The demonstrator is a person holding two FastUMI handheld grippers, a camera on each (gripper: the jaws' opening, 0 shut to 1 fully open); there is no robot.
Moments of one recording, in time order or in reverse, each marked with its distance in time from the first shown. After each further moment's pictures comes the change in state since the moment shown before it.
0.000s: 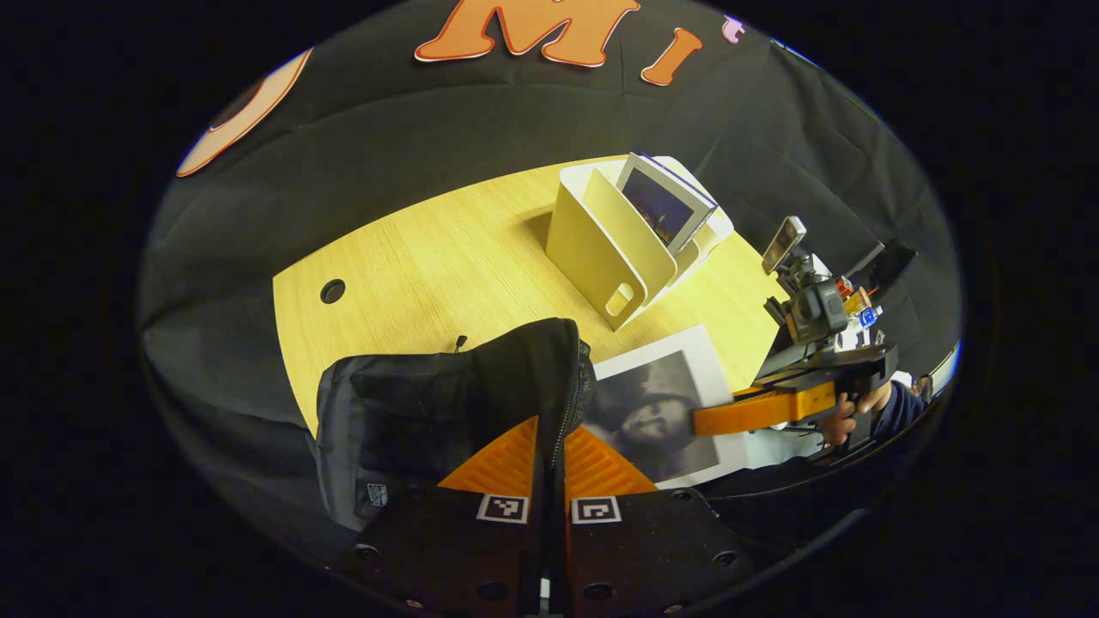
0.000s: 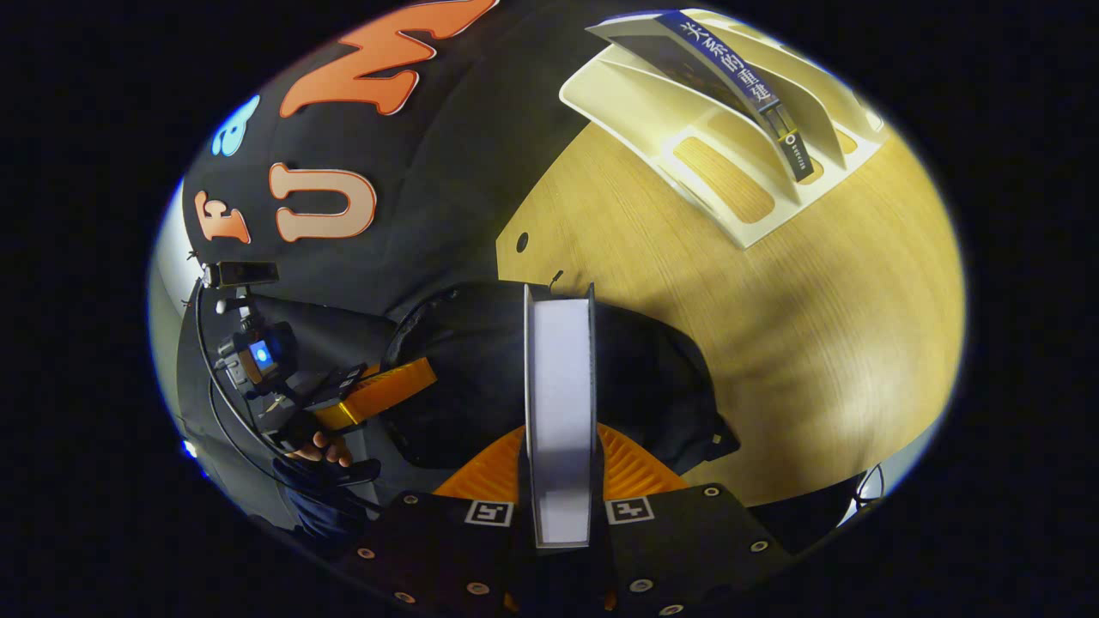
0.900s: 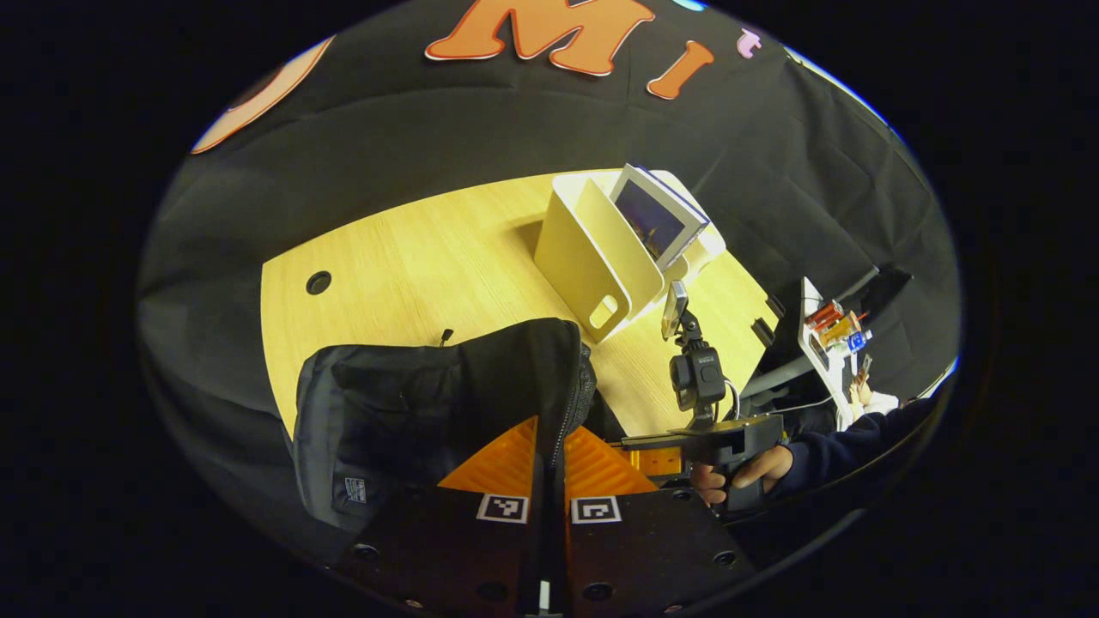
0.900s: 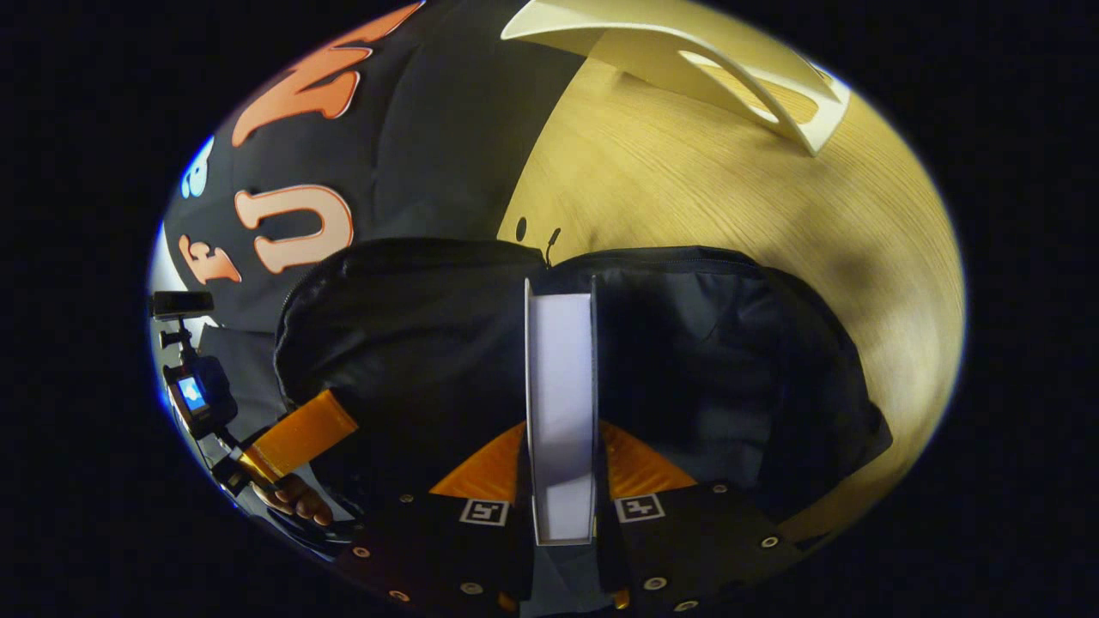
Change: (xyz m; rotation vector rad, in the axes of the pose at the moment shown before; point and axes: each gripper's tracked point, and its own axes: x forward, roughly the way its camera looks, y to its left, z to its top) left arm 0.008 -0.017 0.000 -0.080 -0.045 -0.030; right arm 0.119 0.009 -0.013 0.128 0.035 0.091
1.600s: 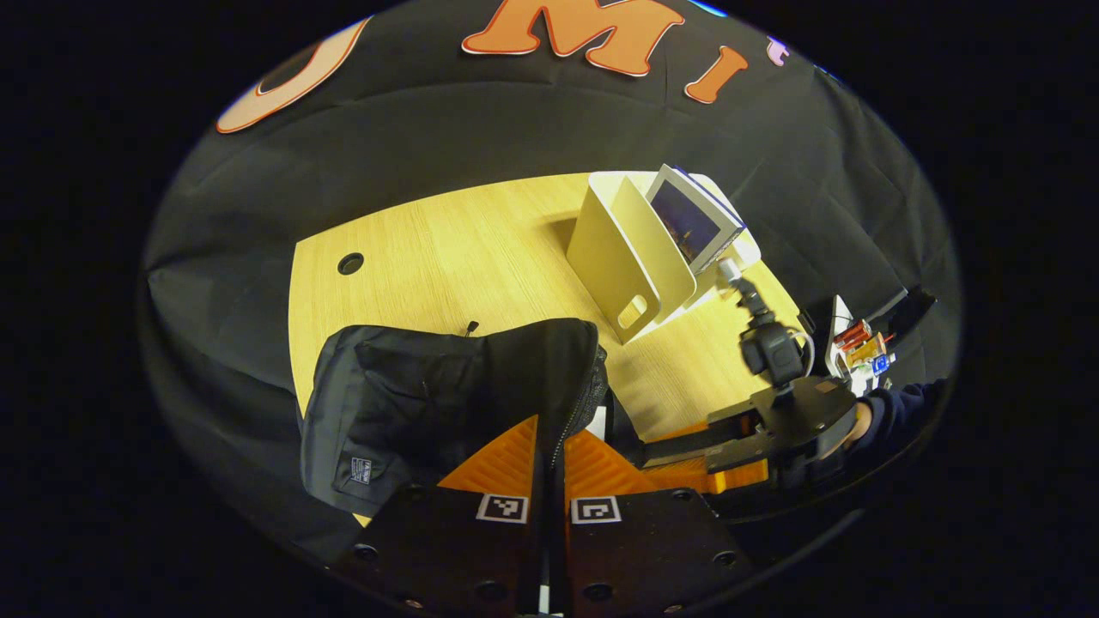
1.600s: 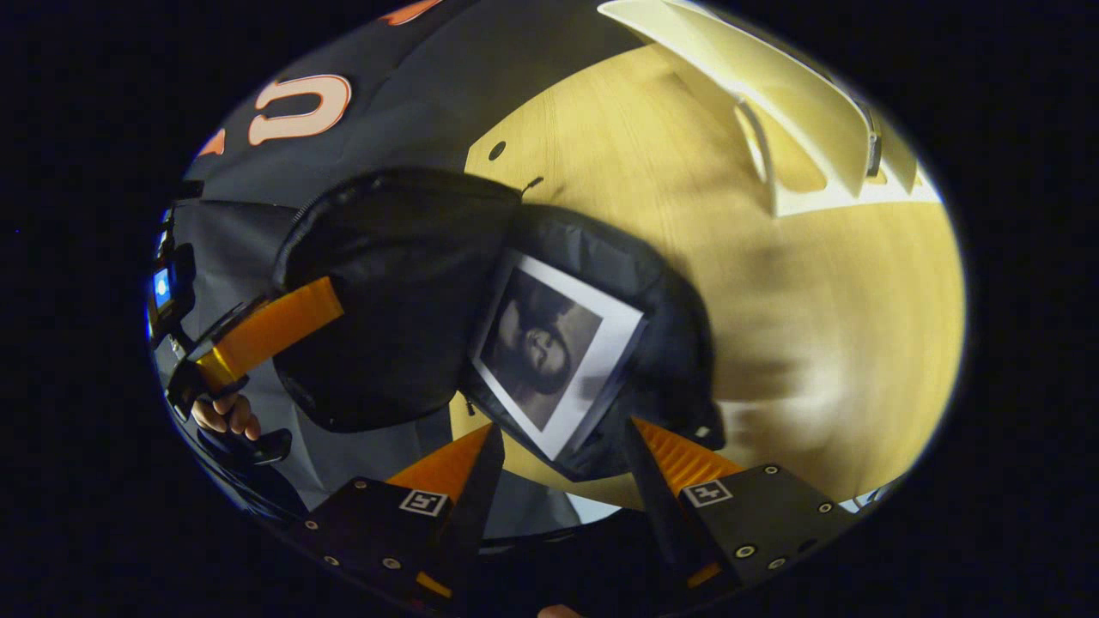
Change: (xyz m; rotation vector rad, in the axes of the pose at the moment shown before) left arm 0.008 0.006 -0.008 -0.068 0.000 0.106; right arm -0.086 -0.054 0.002 -0.355 0.239 -0.305
